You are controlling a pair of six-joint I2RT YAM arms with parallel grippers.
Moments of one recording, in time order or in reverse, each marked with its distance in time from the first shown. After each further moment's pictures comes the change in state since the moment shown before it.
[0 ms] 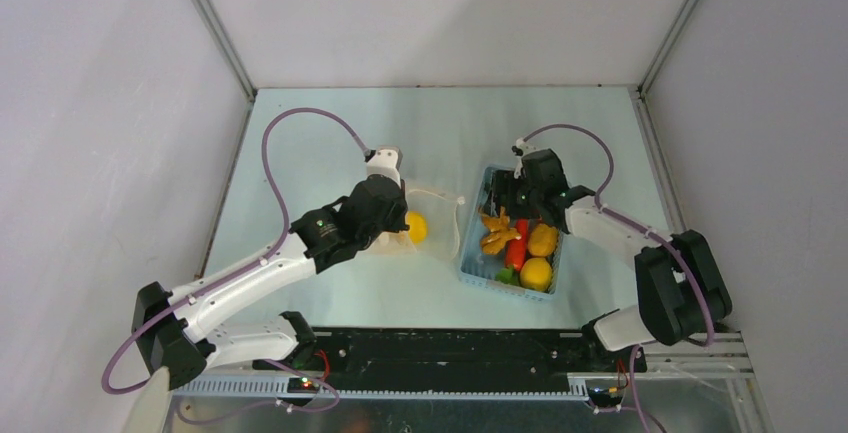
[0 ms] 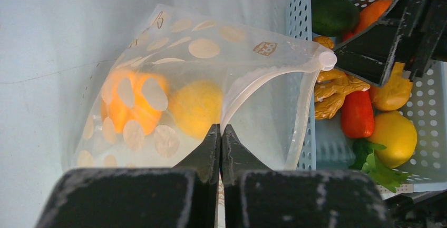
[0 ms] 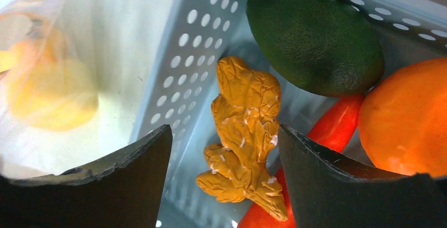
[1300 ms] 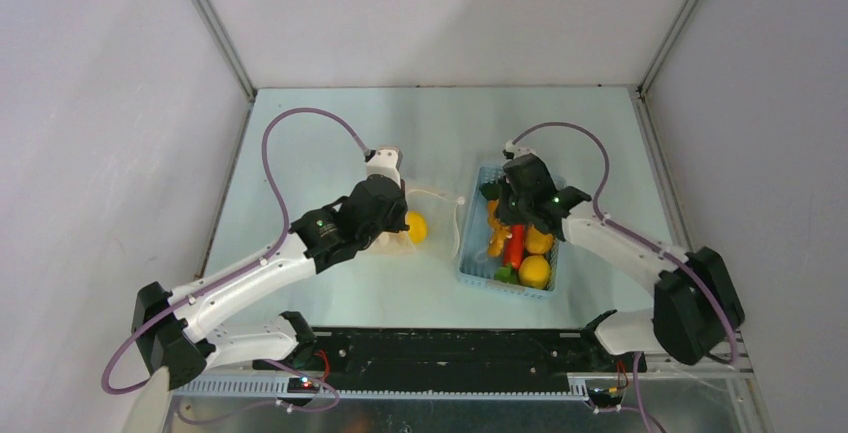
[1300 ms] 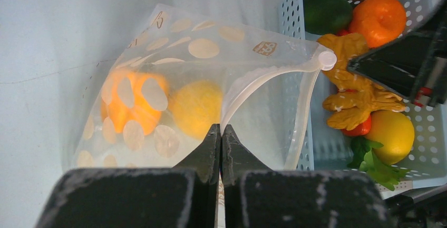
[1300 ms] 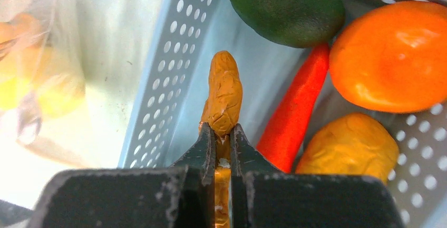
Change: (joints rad) left arm 0.000 0.000 0.000 0.000 0.002 0.002; right arm 0.154 -0.030 0.085 -0.208 0.263 0.025
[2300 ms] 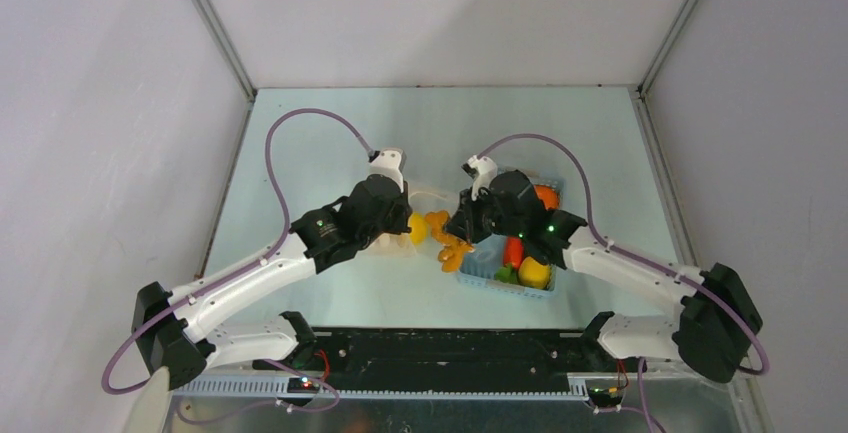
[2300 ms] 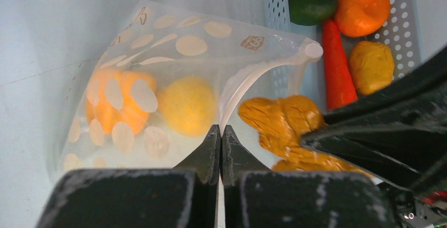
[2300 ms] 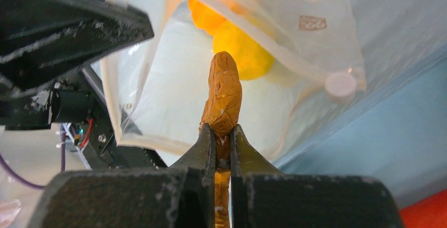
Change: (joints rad) left arm 0.000 0.000 0.000 0.003 0.055 0.006; right arm 0.229 -0.191 -0.101 0.294 -0.288 -0.029
